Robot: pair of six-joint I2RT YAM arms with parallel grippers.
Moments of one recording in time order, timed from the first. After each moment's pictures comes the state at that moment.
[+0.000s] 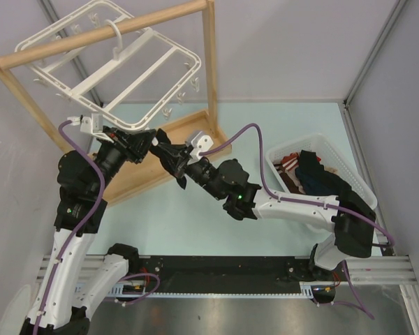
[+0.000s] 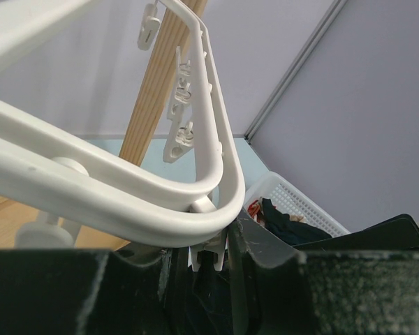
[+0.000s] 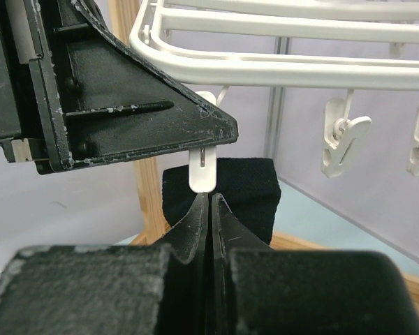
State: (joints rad) left arm -0.23 0.72 1.03 -0.17 0.28 -0.50; right arm 1.19 1.58 1.21 0.78 0.22 -0.08
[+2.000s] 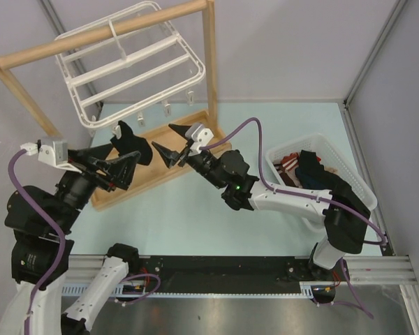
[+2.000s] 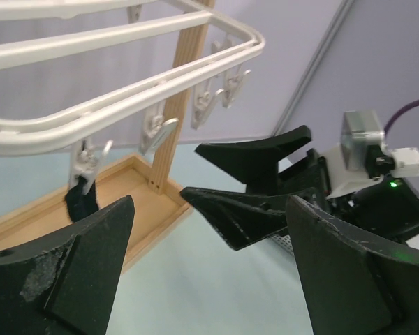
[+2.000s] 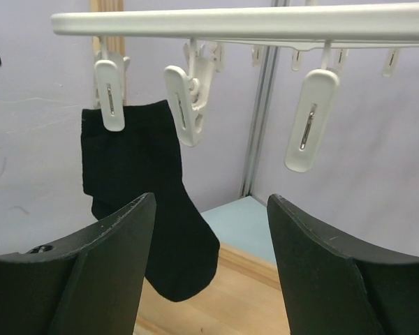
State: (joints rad) left arm -0.25 0.57 1.32 -0.62 0.18 -0.33; right arm 1.10 1.64 1.24 0.85 0.12 -0.16
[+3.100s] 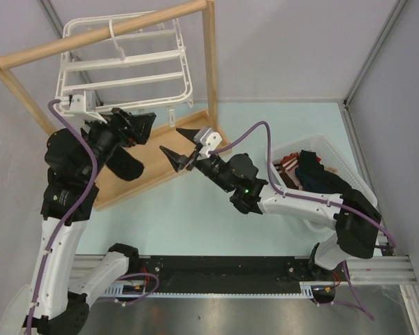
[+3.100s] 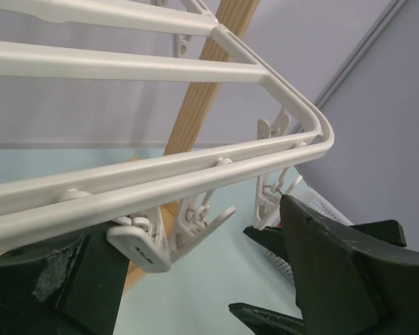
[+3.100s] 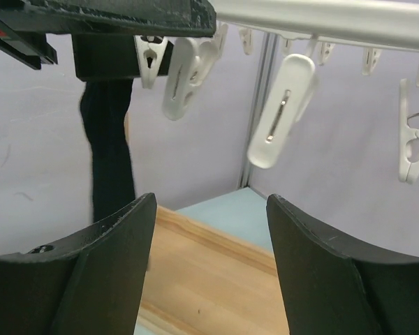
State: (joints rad) left arm -0.25 0.85 1.32 -0.38 0.14 -0.40; right arm 1.10 1.55 1.14 0.83 0.11 -0.16
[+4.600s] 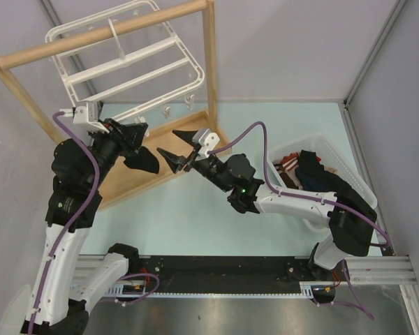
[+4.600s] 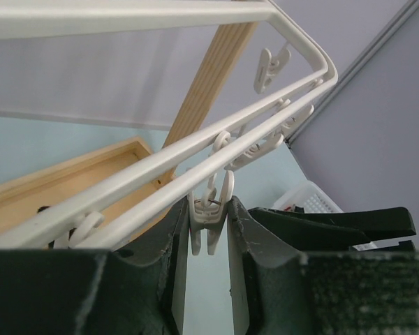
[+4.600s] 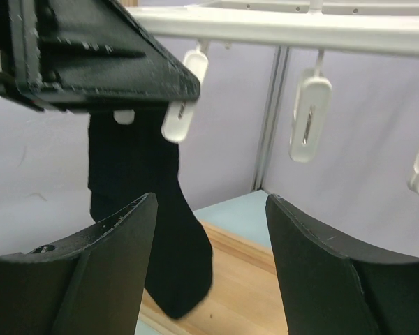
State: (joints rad) left arm -0.25 0.79 1.21 -0.38 0.10 -0.45; right arm 1.09 1.59 1.14 0.88 0.07 -0.13
